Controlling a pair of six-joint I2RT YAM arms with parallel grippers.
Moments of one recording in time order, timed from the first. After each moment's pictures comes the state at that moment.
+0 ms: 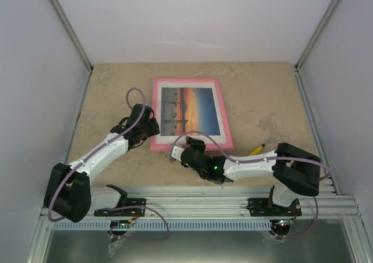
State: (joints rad) left arm -0.42 1.25 0.74 -0.36 -0.08 -0.60; right arm 1.26 1.60 0.76 0.17 0.65 -0.52
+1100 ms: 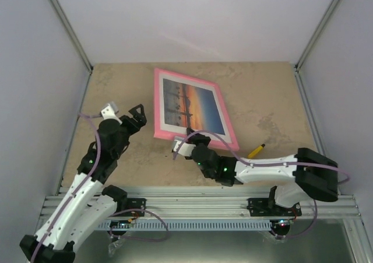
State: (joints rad) left arm -0.42 0.68 0.66 -0.27 -0.24 -0.78; right arm 1.29 1.50 0.73 0.42 0.83 -0.82
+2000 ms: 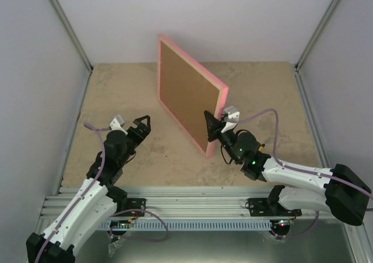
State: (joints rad) left arm -0.42 0.57 0.42 -0.13 -0.13 -1.02; right arm 0.99 1.14 0.51 0.75 0.42 0.14
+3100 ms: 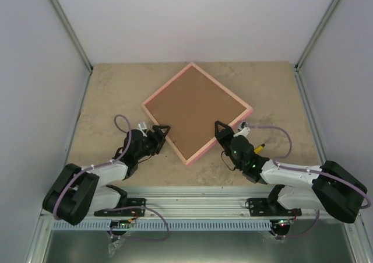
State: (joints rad) left arm -0.42 1.20 0.20 0.62 0.27 -1.34; right arm 0.91 1.20 0.35 0.66 0.53 1.29
